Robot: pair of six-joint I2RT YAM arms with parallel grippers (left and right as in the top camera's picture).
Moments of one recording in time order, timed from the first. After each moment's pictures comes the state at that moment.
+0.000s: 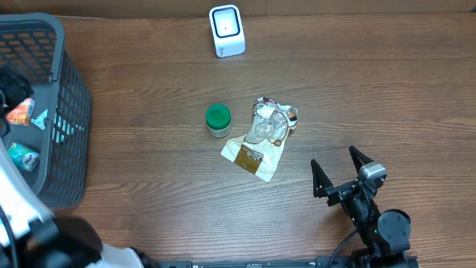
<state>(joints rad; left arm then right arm) 0.62 1.69 1.83 -1.10 0.06 -0.19 0.19 0.01 0.02 -0.02 -0.17 0.15</state>
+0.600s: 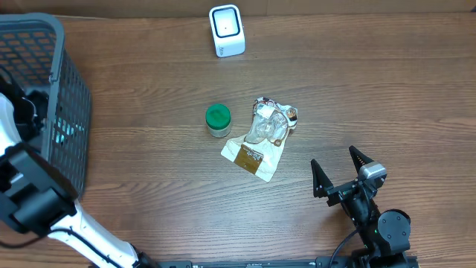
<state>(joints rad) 0.64 2.13 1.81 -1.05 0.09 -0.17 0.19 0.01 0.02 -0.02 -0.17 0.15</state>
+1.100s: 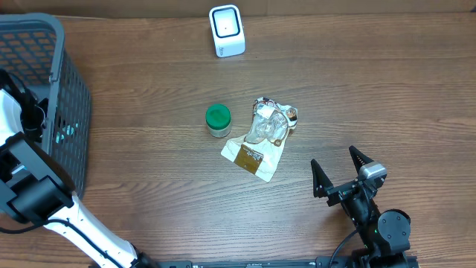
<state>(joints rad) 0.64 2.22 1.81 -1.03 0.09 -0.15 0.19 0.01 0.02 -0.02 -0.17 0.15</state>
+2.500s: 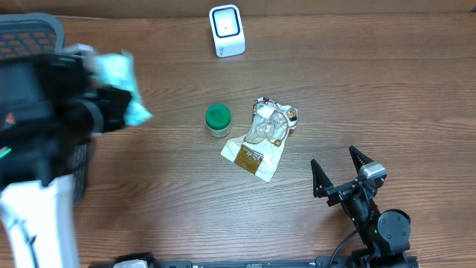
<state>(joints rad) 0.07 1.29 1.58 -1.23 0.26 -0.16 0.19 0.01 0.02 -0.02 -0.17 0.15</state>
